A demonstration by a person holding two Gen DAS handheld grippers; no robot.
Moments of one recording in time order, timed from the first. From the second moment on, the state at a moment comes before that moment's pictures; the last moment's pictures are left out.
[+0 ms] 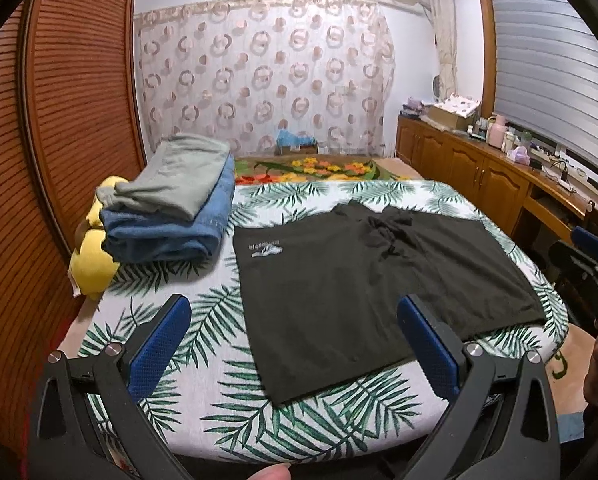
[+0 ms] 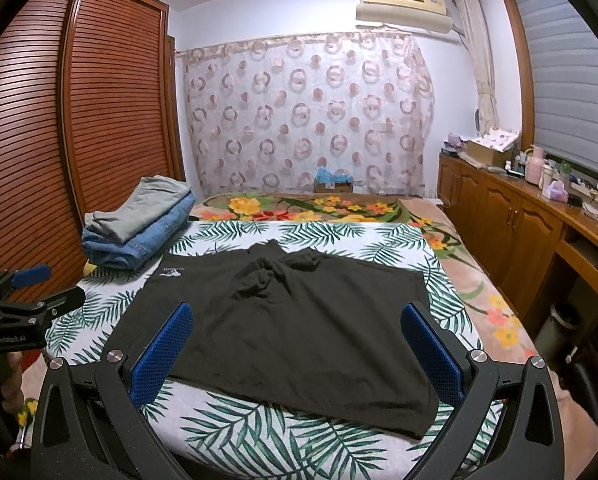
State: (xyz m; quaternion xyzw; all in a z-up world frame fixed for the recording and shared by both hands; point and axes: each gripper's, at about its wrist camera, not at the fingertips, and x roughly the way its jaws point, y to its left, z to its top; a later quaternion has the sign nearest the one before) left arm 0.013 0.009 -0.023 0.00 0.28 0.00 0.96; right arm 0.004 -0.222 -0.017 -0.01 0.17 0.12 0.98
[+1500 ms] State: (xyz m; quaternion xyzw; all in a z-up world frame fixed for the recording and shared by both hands) left arm 0.029 0.045 -0.108 -0.03 0.40 -0.08 0.91; right arm 0.032 -0.221 -0.017 -0.06 0.28 0.11 0.95
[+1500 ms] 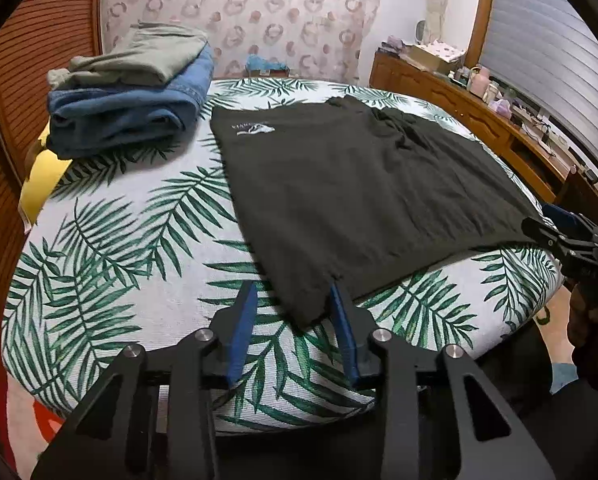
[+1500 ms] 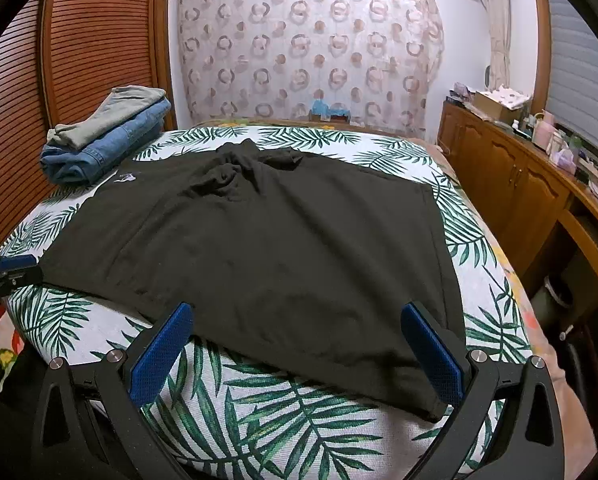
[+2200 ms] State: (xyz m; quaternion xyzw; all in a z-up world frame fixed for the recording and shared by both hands) left arm 0.037 0.023 -0.073 -0.04 0.37 -0.14 0.92; right arm 0.041 -0.231 -0.023 -0.04 0.28 0.11 0.95
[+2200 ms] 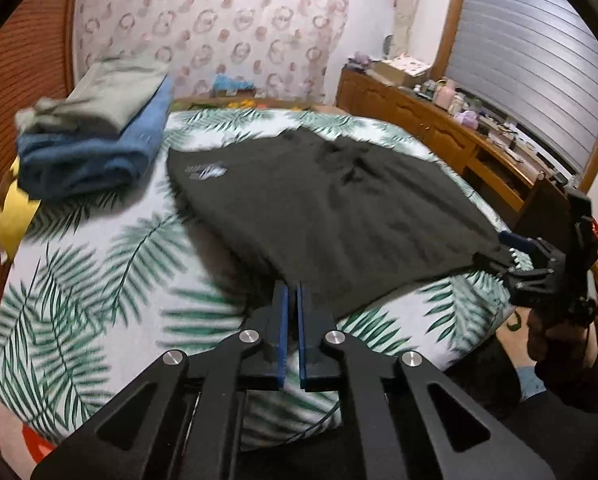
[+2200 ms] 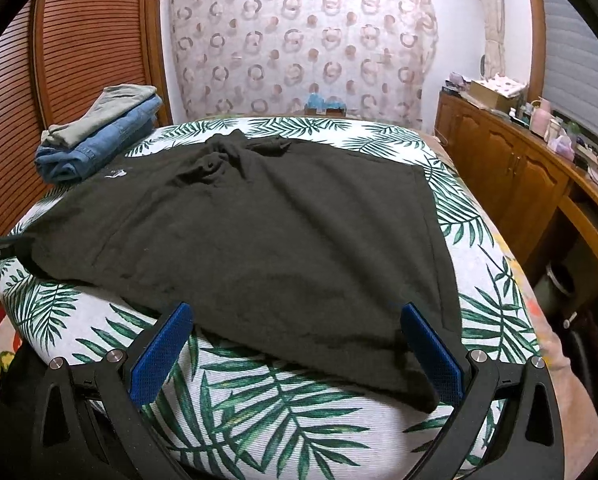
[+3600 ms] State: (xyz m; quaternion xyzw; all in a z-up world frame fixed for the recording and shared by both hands) left arm 0.122 -0.145 -0.004 0.03 0.34 -0.30 0.89; right arm 0.027 -0.269 -0.011 0.00 0.27 0.07 0.96
